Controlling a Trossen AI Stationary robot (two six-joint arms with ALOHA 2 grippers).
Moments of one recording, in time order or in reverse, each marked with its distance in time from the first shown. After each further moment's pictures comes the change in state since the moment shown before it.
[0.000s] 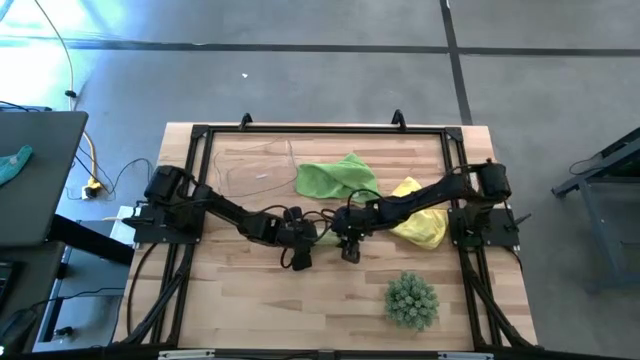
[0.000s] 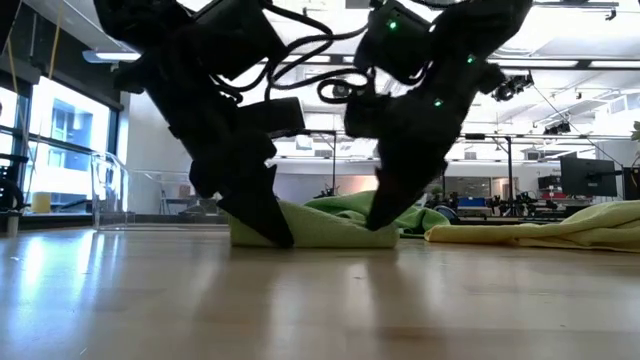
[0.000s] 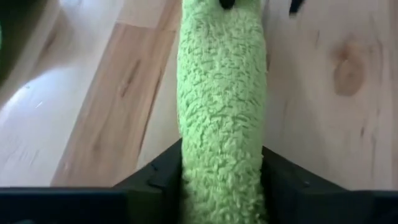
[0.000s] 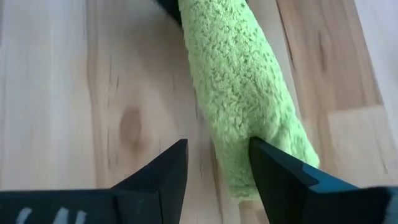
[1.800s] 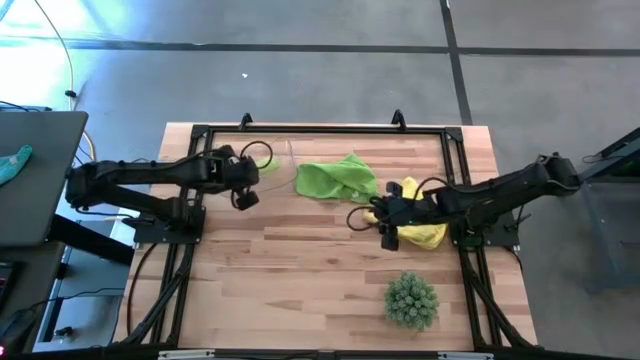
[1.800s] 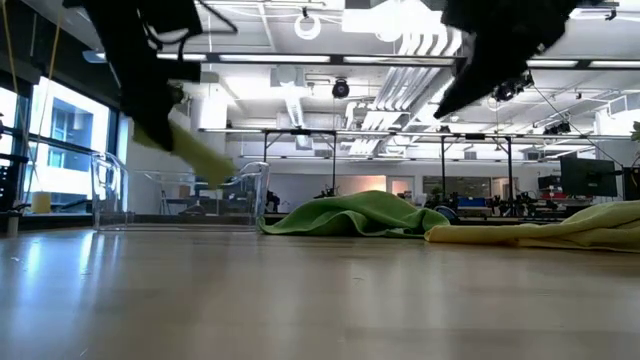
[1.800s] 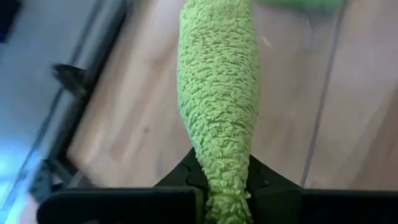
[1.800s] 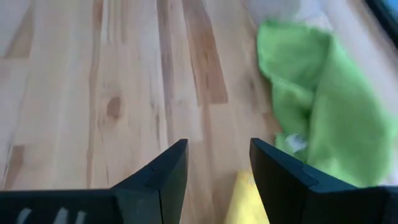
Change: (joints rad) left arm 0.424 -0.772 -0.104 -0.841 -0.179 0.208; right arm 0.110 -0.638 -0.243 -0.168 0.376 -0.076
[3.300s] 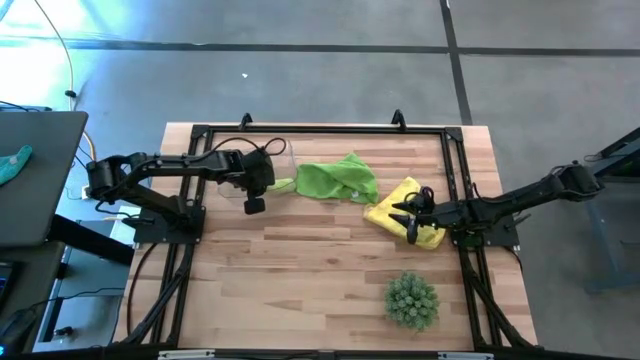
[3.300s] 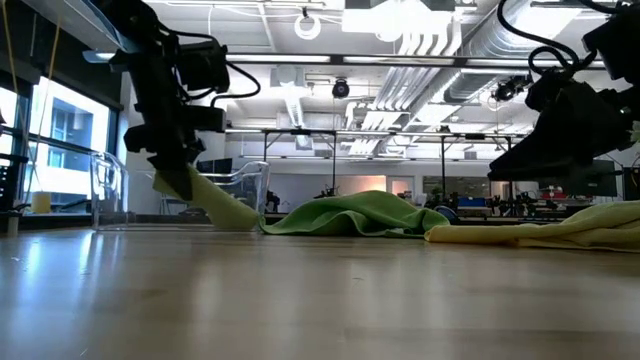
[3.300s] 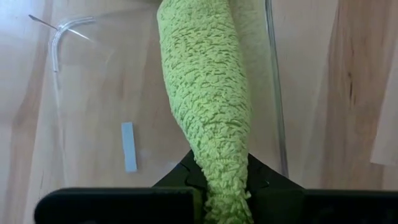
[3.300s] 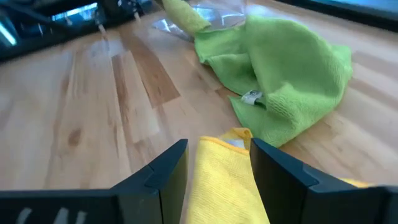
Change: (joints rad) left arm 0.193 0.239 -0.058 0.291 0.446 0.393; right arm 0.000 -0.502 -0.742 0.631 0.171 0.209
